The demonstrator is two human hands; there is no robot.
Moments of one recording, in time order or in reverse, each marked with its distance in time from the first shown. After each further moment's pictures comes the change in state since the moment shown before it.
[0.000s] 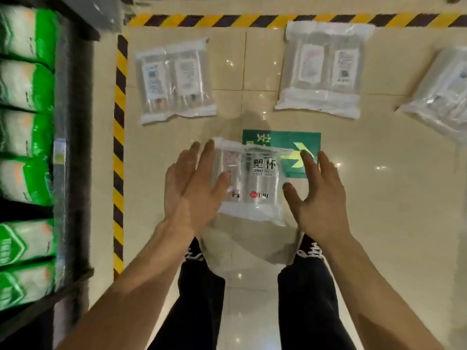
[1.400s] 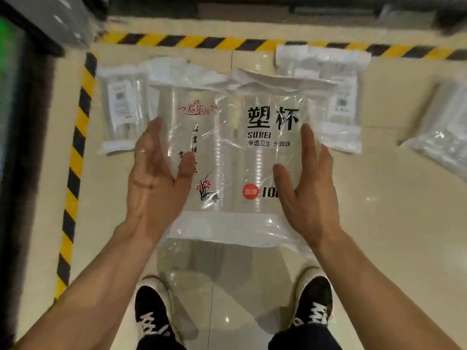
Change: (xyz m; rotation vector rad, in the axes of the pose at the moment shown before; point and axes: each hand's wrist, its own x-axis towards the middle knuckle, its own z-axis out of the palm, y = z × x) left_hand 0.120 -0.009 0.085 -0.590 0.385 -0.007; right_hand 0.125 0.045 0.074 0.208 0.121 -0.091
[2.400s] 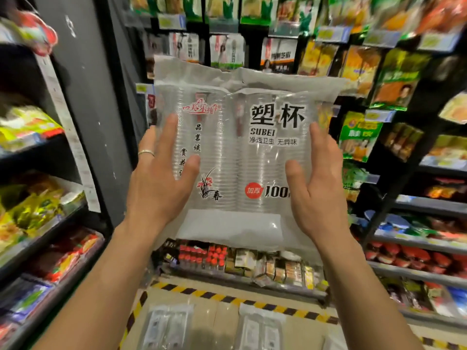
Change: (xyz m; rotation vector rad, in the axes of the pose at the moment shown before) left_hand -0.027 0.635 -0.596 -0.015 0.581 0.475; right_hand -0.096 -0.610 -0.636 0.068 0.571 -0.729
